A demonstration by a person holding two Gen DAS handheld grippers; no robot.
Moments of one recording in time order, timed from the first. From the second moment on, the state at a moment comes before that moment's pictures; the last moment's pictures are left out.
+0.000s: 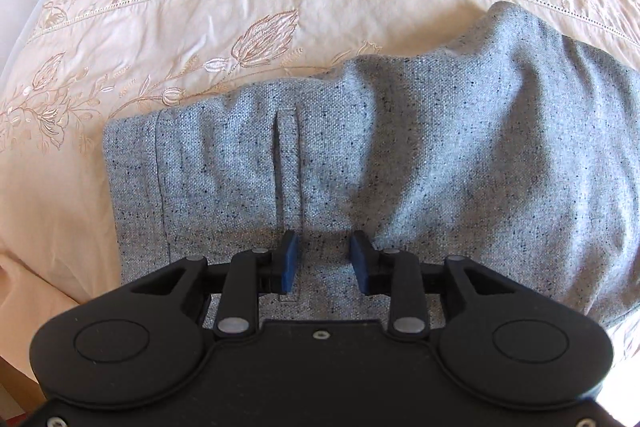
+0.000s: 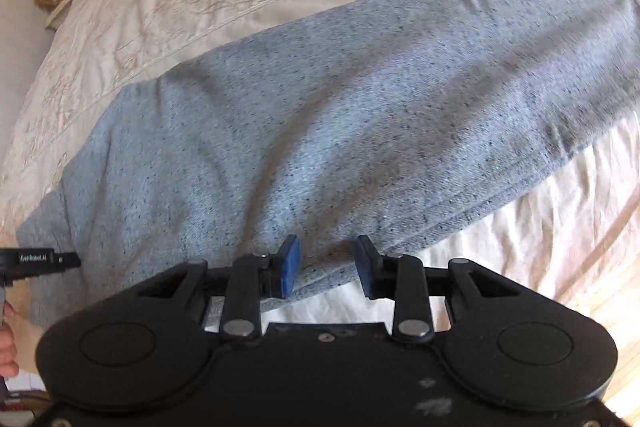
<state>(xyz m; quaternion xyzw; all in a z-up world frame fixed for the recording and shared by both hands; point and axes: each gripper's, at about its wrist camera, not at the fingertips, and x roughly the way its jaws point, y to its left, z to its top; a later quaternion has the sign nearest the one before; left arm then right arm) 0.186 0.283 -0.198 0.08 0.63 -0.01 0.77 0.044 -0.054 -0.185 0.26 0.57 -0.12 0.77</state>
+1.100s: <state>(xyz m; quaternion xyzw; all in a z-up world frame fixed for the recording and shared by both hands) 0.149 0.138 -0.161 0.05 0.60 -0.05 0.79 -0.015 -0.299 -0.155 0.26 0.49 -0.32 0.77</state>
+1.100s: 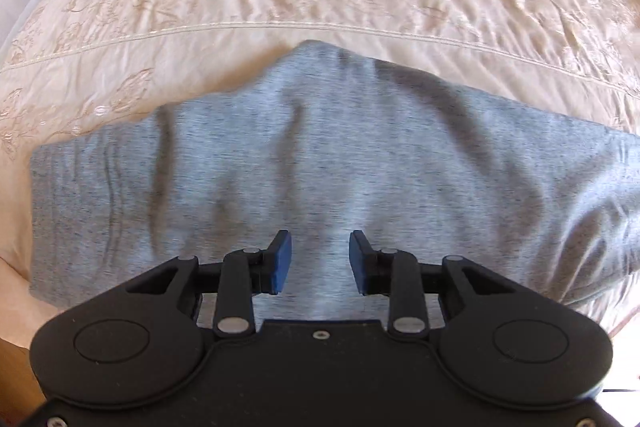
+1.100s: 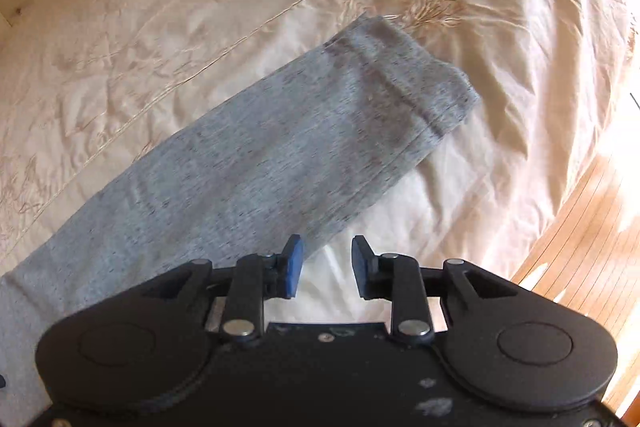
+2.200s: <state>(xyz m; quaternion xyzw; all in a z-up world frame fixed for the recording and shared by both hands) 0.122 0.076 -0.183 0.02 0.64 0.12 0.76 0.103 -0.457 -0.167 0.07 0.52 -0.04 0.85</state>
